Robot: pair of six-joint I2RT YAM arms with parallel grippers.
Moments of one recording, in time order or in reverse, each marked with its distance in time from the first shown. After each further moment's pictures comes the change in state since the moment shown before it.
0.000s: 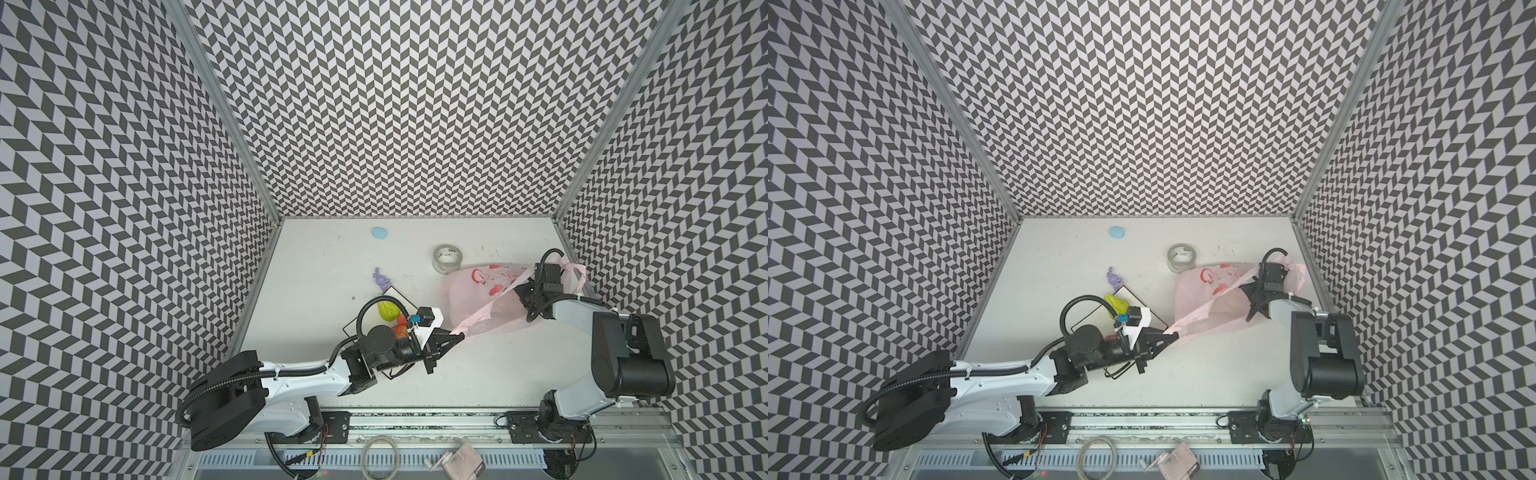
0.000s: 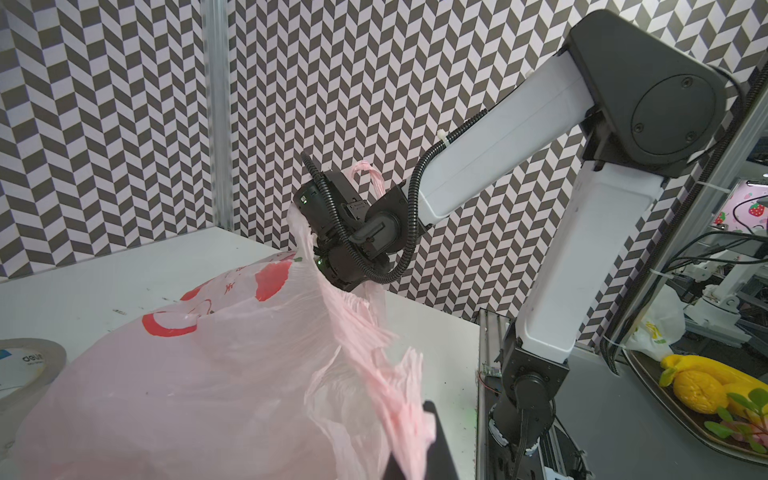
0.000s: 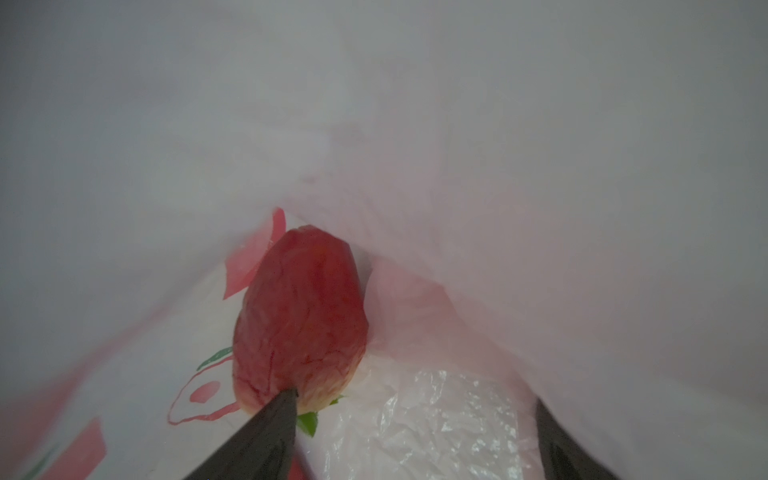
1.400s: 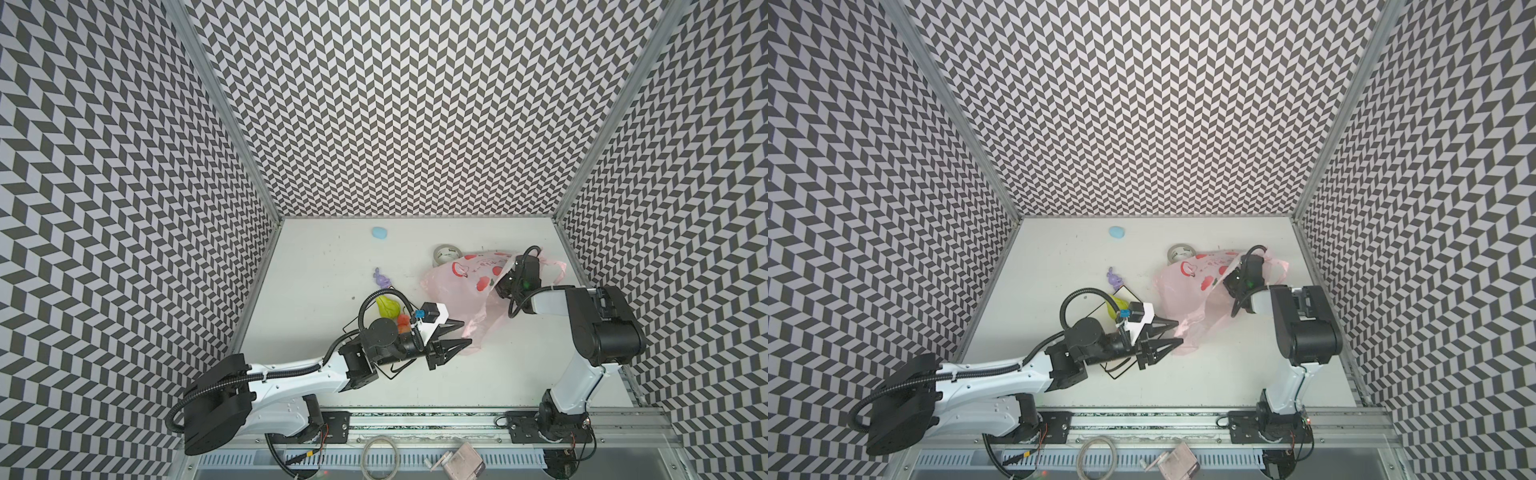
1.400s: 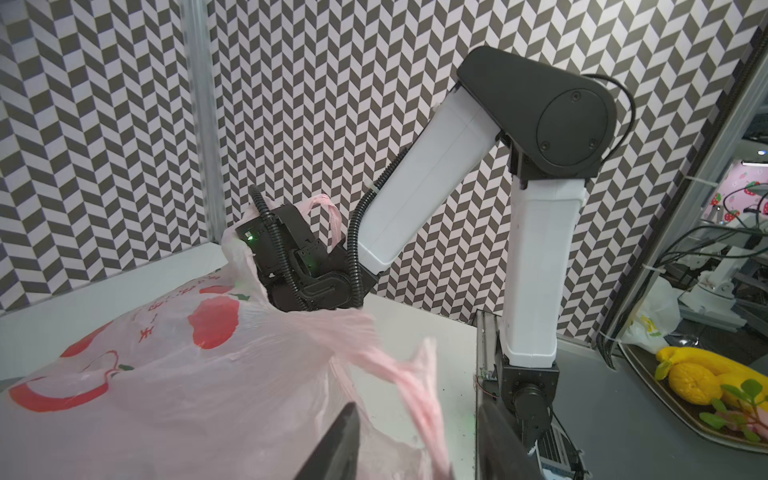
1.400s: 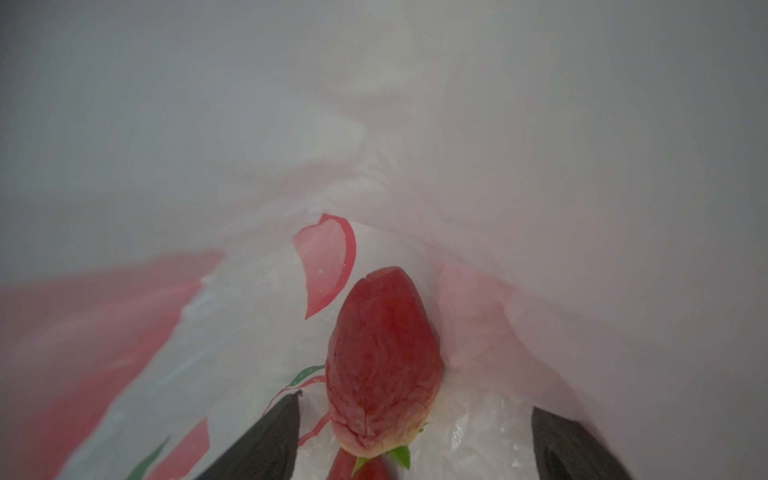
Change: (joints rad) left arm 0.007 -0.061 0.094 -0.184 -0.017 0.038; right arm 0.130 0.212 0.045 0.430 -0.235 0.146
